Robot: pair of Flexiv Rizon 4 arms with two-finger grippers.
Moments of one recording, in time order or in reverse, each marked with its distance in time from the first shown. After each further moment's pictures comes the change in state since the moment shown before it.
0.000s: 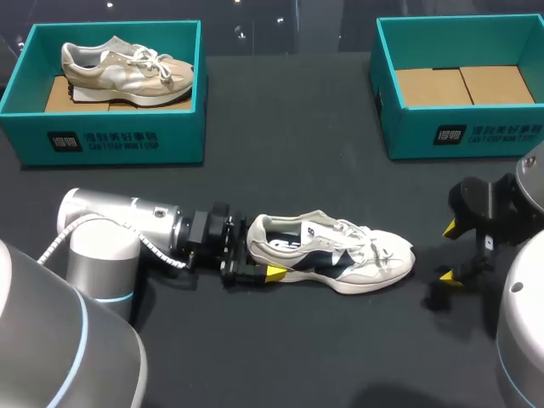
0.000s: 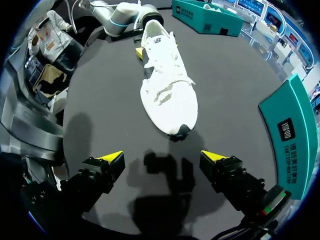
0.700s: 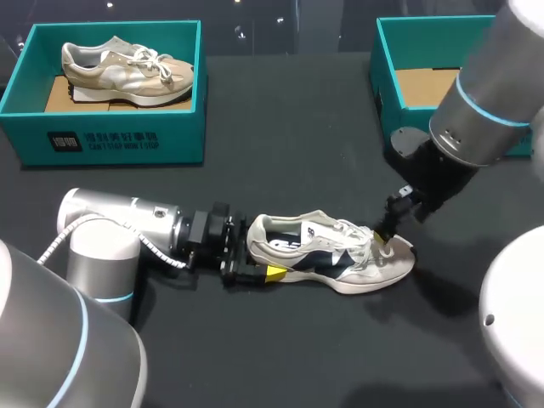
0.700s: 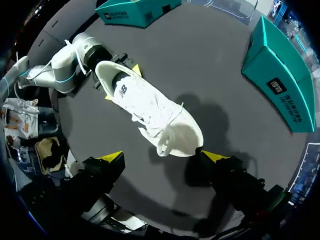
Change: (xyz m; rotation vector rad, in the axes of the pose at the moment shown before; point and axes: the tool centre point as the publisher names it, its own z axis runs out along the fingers) left arm 0.000 0.000 0.000 0.000 0.000 0.000; right arm 0.018 0.102 -0.017 0.172 -0.062 0.638
